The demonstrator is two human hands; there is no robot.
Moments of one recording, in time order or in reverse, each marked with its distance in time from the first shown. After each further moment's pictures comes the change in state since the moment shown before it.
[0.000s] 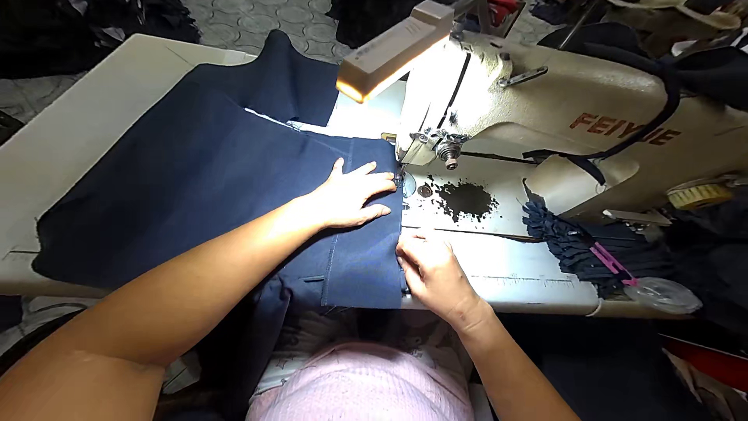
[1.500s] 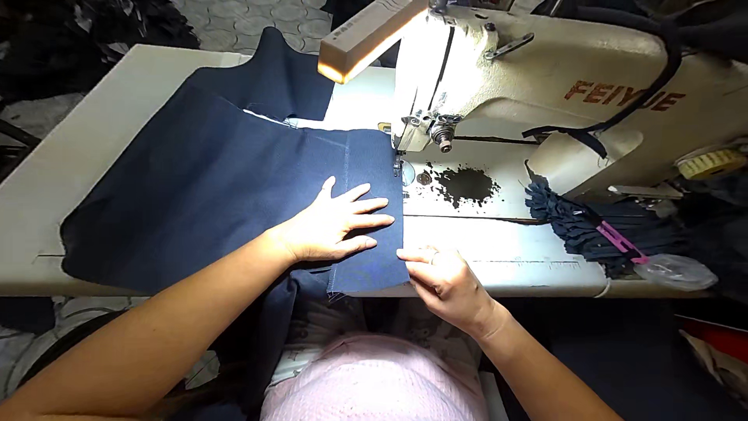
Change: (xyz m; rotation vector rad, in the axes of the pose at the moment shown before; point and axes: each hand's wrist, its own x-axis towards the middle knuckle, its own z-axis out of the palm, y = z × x) left_hand -0.058 0.014 0.015 0.019 0.019 0.185; right_hand -0.032 0.001 -0.010 0.107 0.005 -0.142
